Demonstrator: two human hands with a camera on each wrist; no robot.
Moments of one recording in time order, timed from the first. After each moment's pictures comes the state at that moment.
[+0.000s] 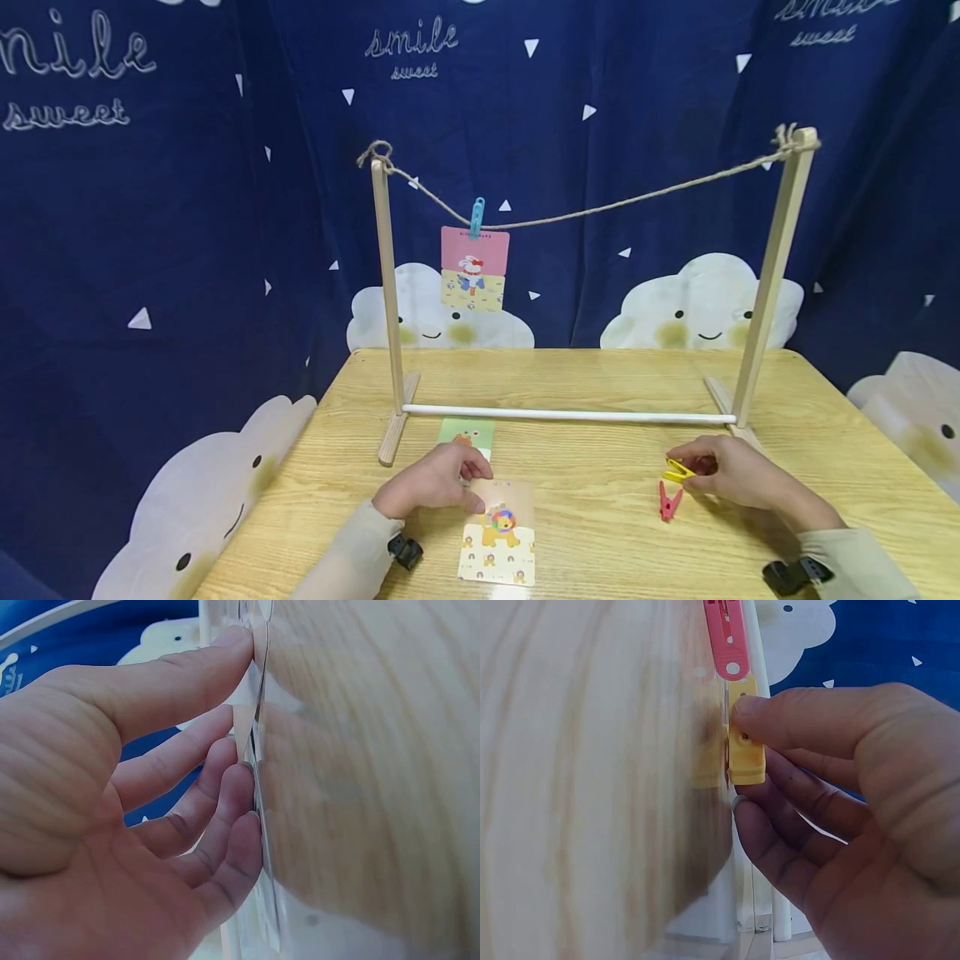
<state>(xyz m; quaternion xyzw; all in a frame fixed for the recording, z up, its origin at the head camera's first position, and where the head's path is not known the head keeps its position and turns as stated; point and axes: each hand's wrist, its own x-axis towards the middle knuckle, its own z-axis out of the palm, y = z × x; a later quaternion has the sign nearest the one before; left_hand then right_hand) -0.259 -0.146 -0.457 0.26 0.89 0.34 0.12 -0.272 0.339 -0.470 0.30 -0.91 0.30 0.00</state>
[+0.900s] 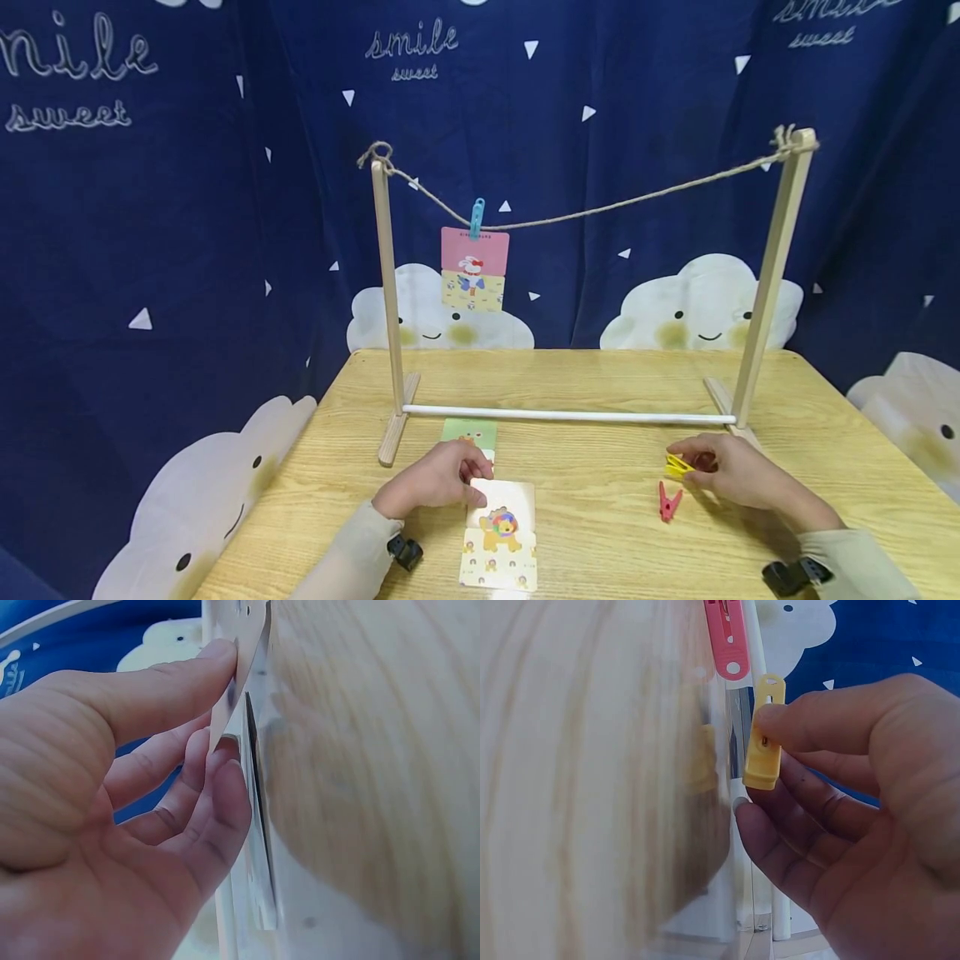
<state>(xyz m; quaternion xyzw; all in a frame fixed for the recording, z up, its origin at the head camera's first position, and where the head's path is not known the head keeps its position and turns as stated) -0.259 -0.146 -0.458 0.27 0.88 0.38 0.11 -0.270 0.337 -0.468 0.29 -0.91 0.30 0.02</state>
